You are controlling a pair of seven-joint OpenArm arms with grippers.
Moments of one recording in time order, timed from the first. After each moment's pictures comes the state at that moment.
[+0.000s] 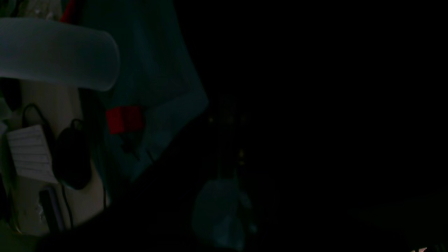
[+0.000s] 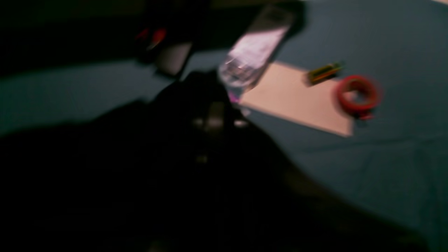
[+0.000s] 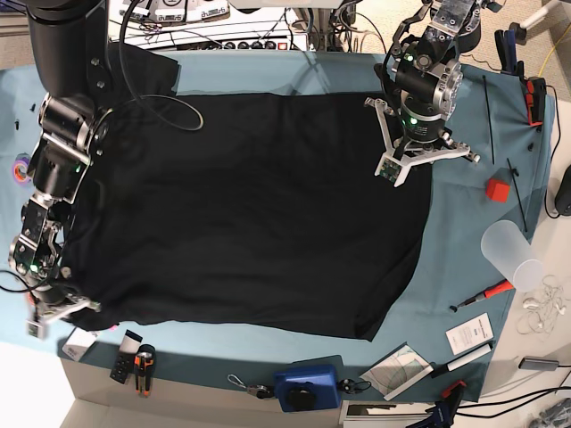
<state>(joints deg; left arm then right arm) 14.7 -17.9 23.5 121.3 18.8 2.4 63.8 41.7 24.5 20.3 43.2 0.0 23.7 -31.5</state>
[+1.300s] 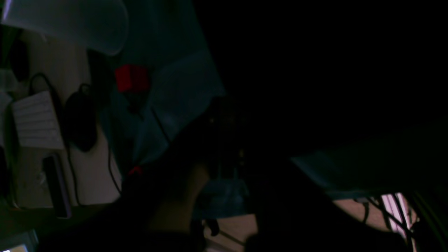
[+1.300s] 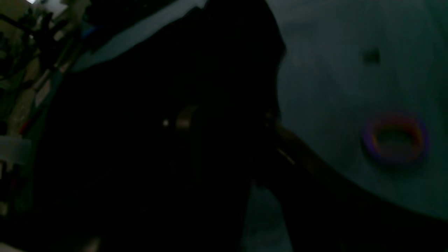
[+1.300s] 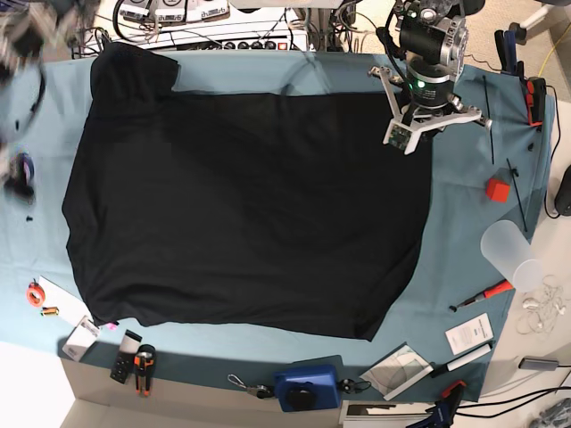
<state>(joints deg) 25.1 -17.6 23.5 131.8 23.9 4.1 66.8 -3.4 31.4 61.4 79.5 66.3 37.4 -78.3</state>
